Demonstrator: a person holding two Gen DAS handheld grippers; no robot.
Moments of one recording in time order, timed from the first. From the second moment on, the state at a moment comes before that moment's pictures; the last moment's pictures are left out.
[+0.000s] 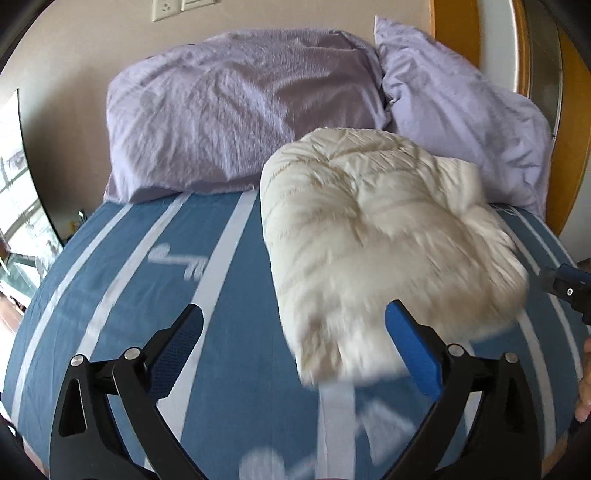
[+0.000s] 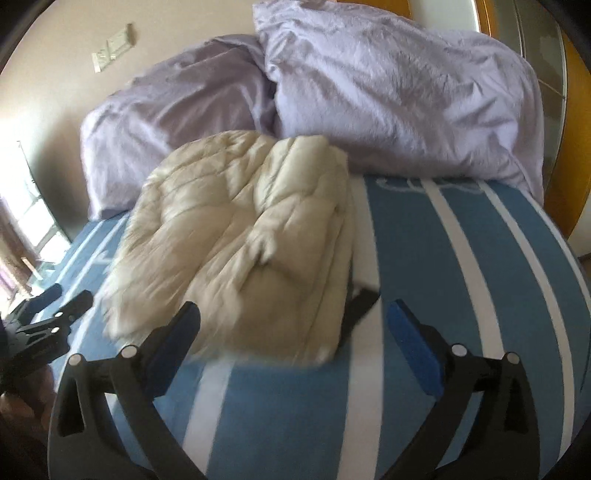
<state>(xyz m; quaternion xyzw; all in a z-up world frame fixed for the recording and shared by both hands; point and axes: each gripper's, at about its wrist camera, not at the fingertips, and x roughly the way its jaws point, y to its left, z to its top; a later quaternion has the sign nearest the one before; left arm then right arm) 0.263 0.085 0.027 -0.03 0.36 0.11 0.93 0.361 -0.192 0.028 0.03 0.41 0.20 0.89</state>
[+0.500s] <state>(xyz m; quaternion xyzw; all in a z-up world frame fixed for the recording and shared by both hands) 0.176 0.055 0.041 -0.09 0.35 0.07 0.93 0.257 -0.209 0.051 0.02 0.41 0.21 0.89</state>
